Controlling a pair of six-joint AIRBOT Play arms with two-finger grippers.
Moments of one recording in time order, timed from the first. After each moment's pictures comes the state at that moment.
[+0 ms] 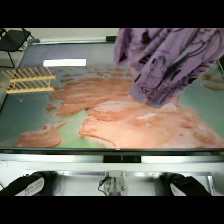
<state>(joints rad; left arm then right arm) 0.01 -1.11 1.91 0.50 -1.10 -1.03 0.26 -1.01 1.88 -2.12 0.66 1.59</state>
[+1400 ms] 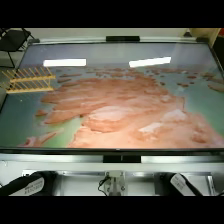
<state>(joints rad) 0.01 -1.20 1.91 0.58 -1.11 -1.03 -0.77 -1.09 1.88 -2.28 0.64 1.95</state>
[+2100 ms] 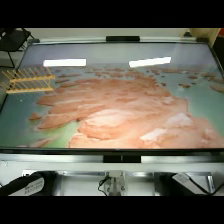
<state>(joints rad) 0.01 -1.20 1.91 0.58 -1.17 -1.08 -1.16 -1.17 1.88 -2.12 0.55 1.93</state>
